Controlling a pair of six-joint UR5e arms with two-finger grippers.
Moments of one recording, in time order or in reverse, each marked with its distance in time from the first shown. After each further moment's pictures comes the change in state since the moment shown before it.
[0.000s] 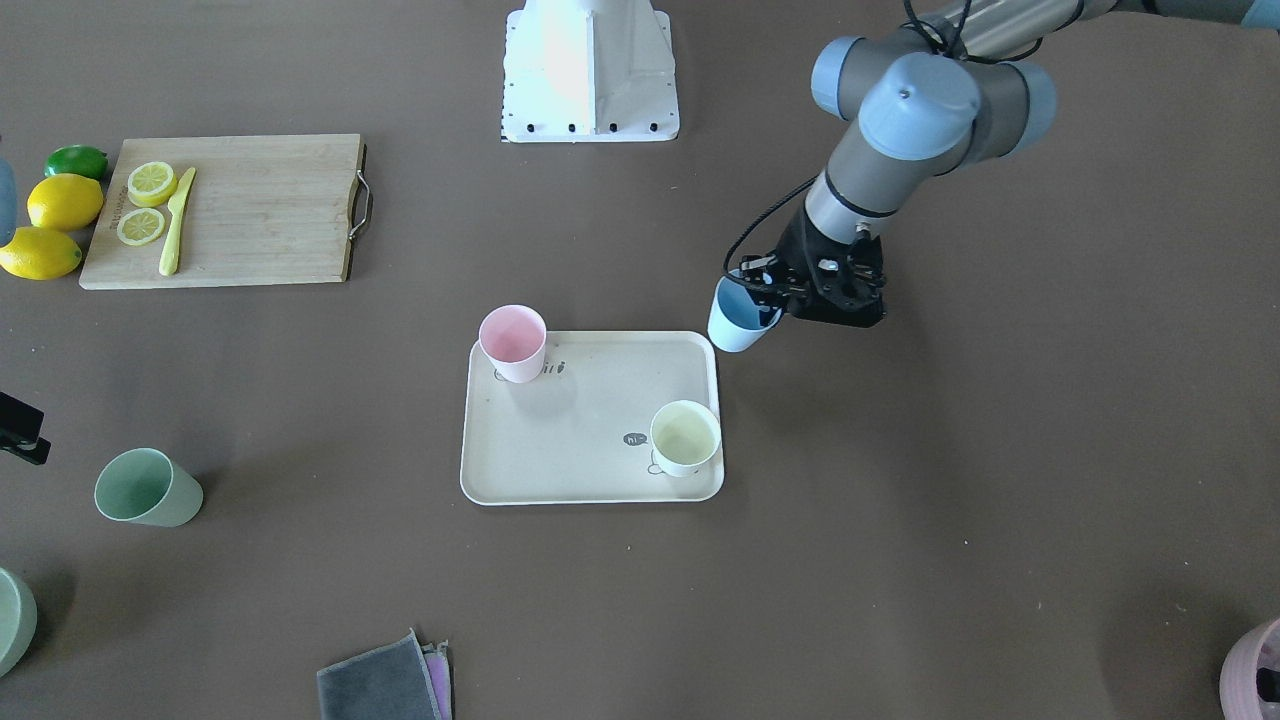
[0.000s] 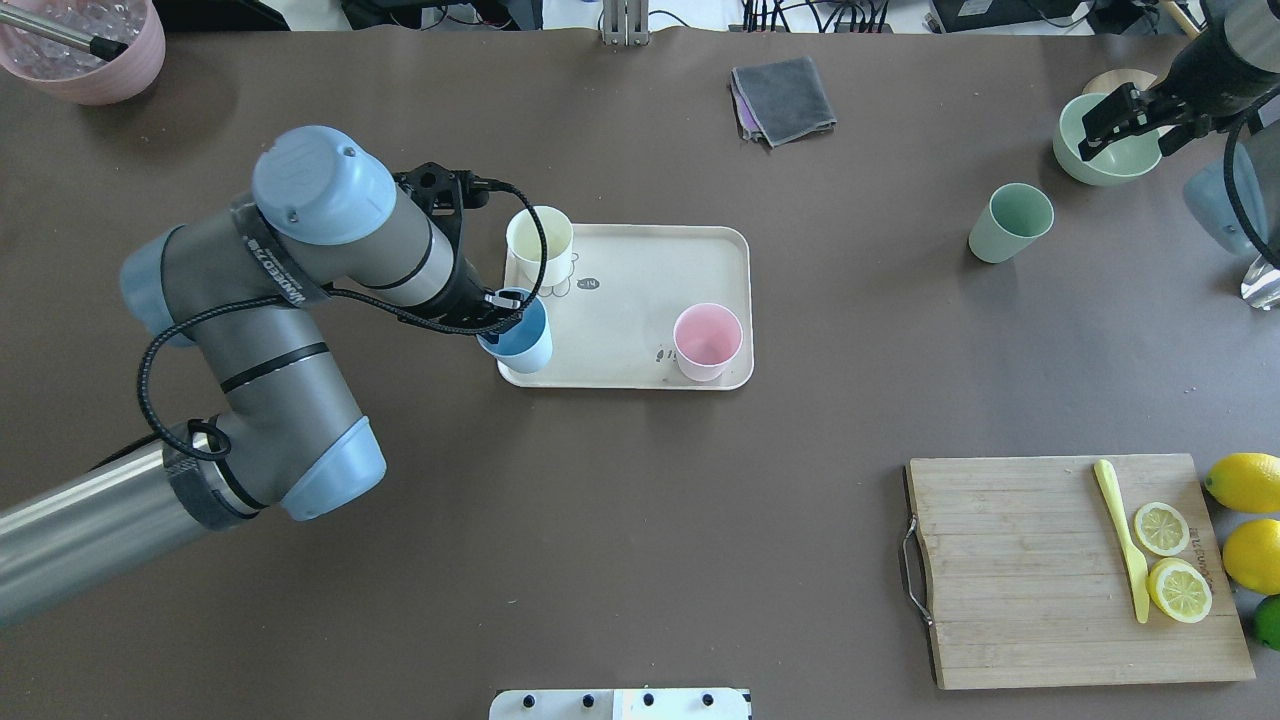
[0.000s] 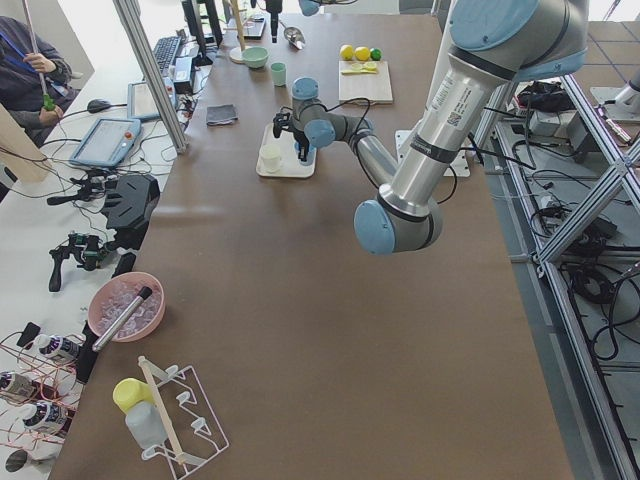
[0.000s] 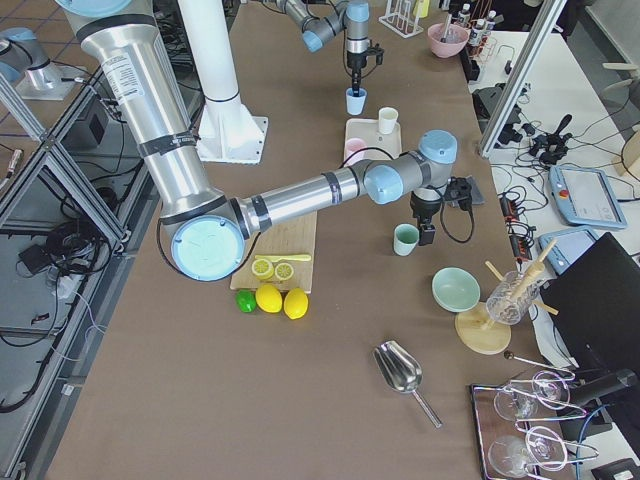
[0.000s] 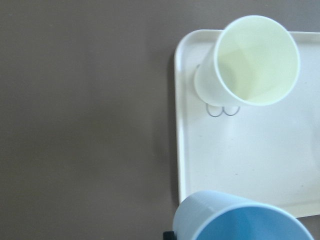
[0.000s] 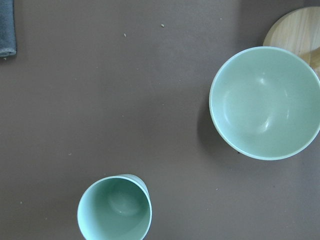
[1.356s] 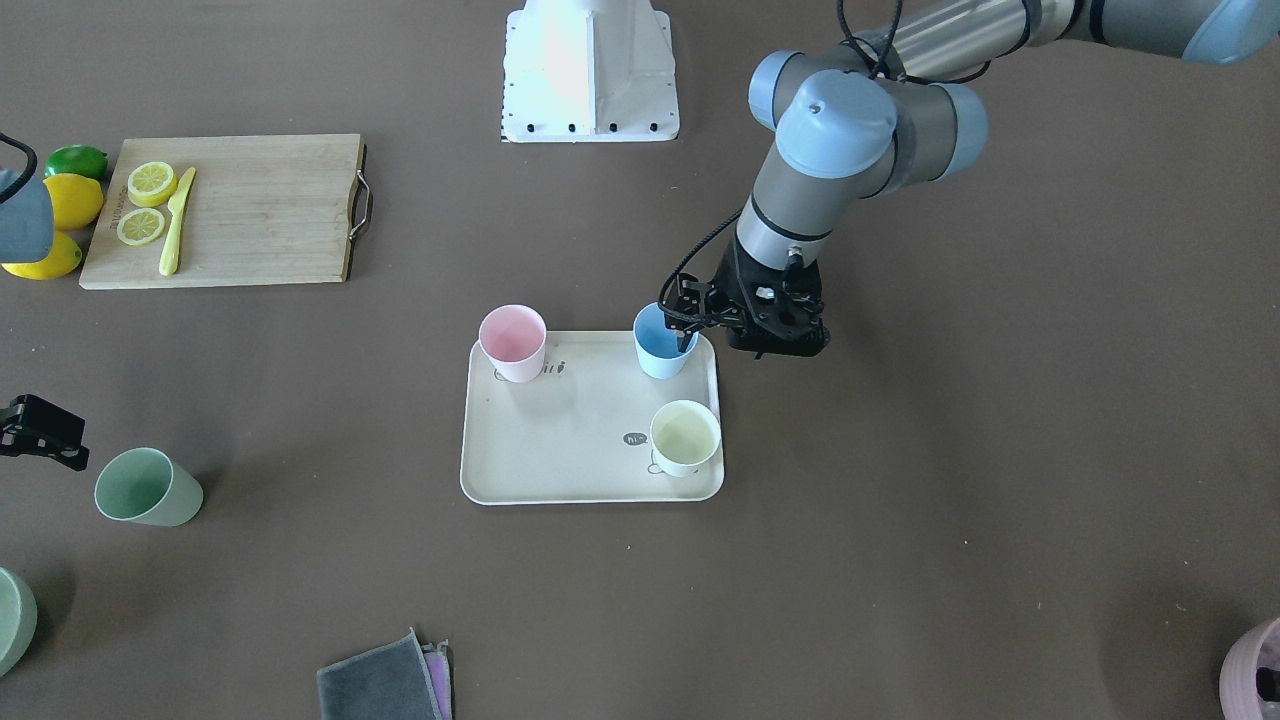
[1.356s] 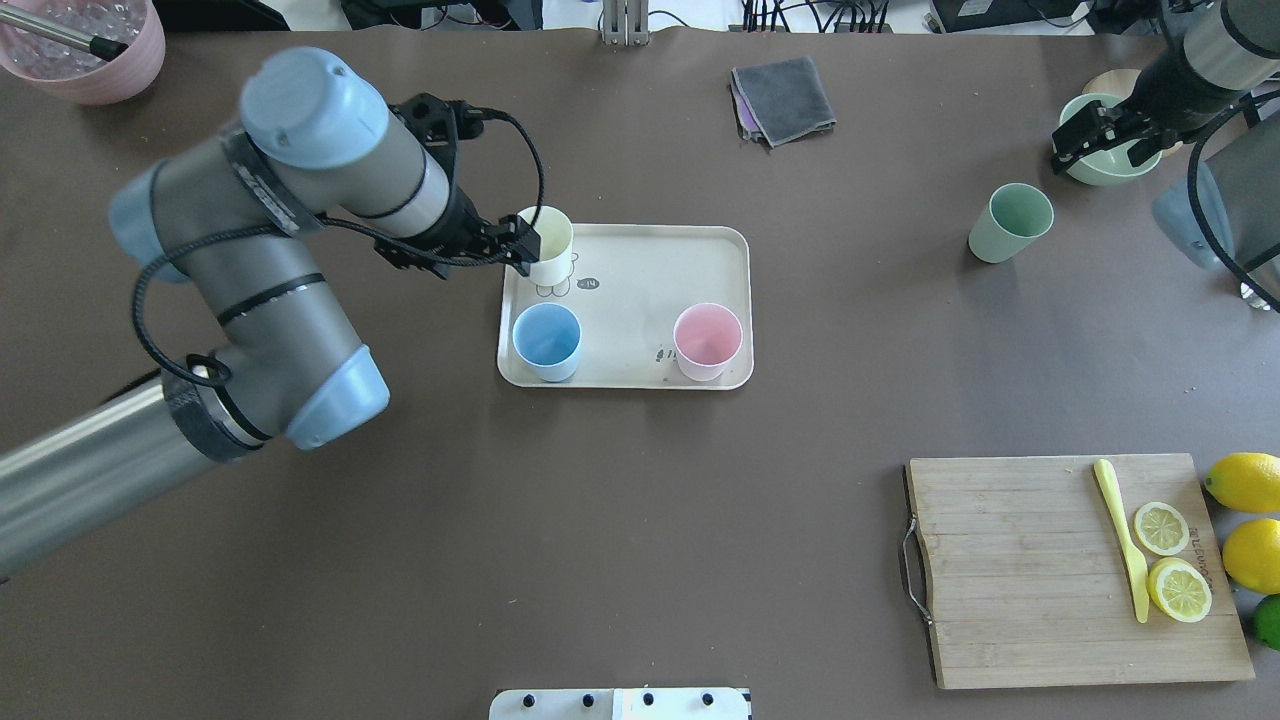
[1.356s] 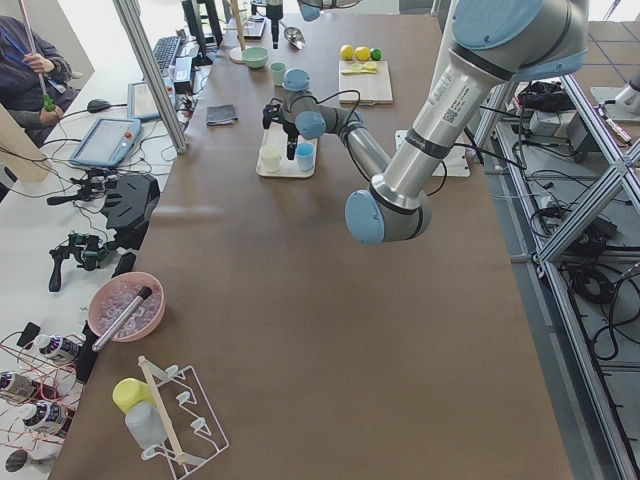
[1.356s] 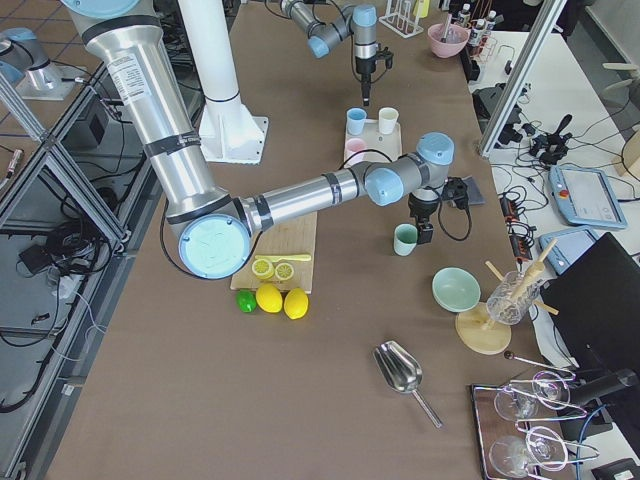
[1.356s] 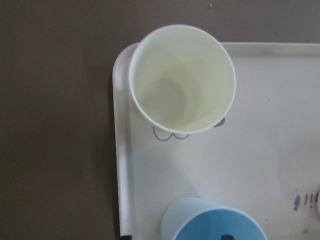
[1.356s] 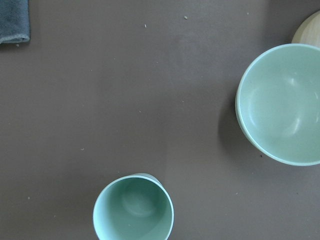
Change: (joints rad) left arm -0.131 -0.018 0.005 0.001 -0.065 0.047; right arm -0.047 0.010 -0.011 0.026 -0.018 -0.001
